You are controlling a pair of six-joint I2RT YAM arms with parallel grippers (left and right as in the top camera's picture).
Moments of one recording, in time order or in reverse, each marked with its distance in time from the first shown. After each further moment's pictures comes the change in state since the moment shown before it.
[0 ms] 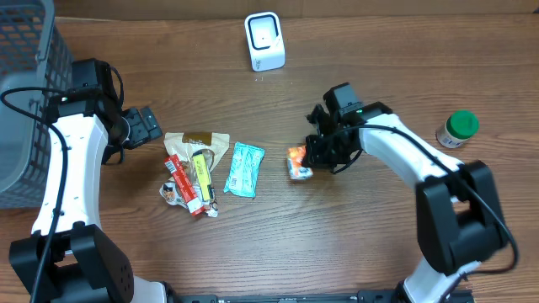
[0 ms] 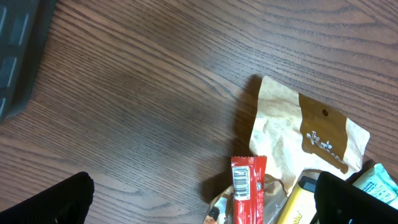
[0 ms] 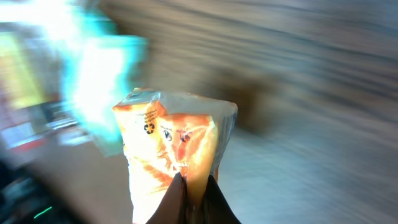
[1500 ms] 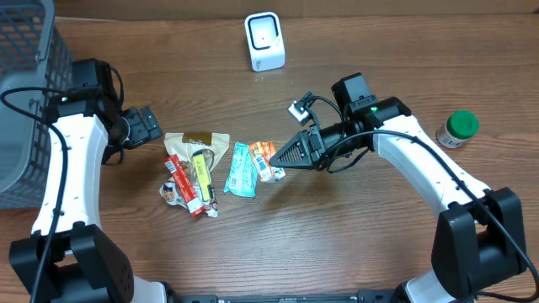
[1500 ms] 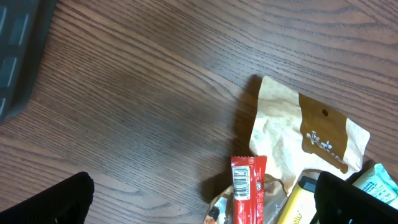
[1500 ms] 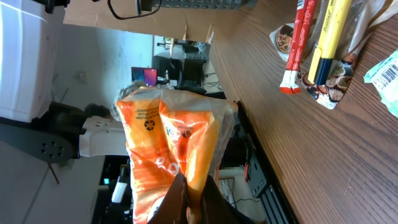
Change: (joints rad) left arm 0.000 0.000 0.000 0.000 0.000 0.000; right arm -0.003 -0.098 0.032 -0.085 -0.806 -0.126
